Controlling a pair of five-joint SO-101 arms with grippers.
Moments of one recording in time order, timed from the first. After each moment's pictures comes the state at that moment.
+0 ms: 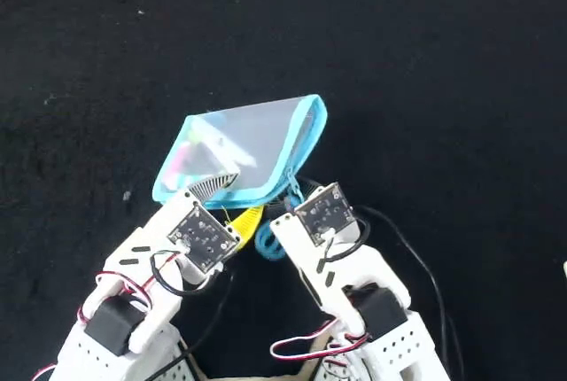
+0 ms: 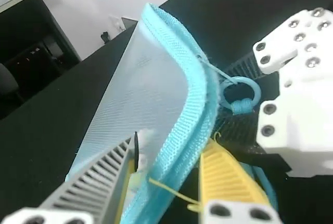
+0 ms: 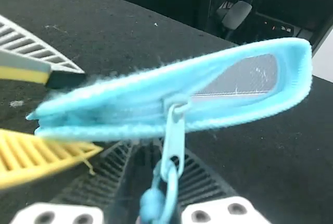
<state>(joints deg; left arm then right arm) 26.0 -104.0 82.4 45.4 -21.1 -28.0 -103.1 96.6 33.9 10.1</state>
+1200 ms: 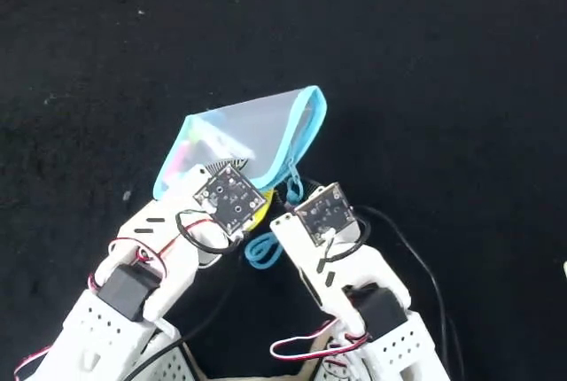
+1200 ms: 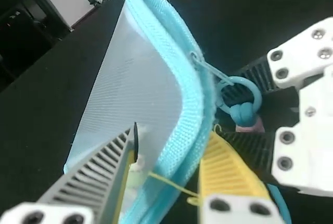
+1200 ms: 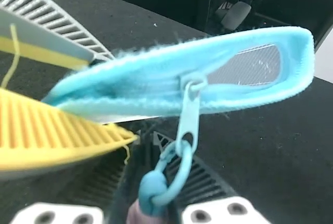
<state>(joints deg) 26.4 -78.2 69.9 39.0 -22.0 -28.0 -103.1 96.6 33.7 10.2</state>
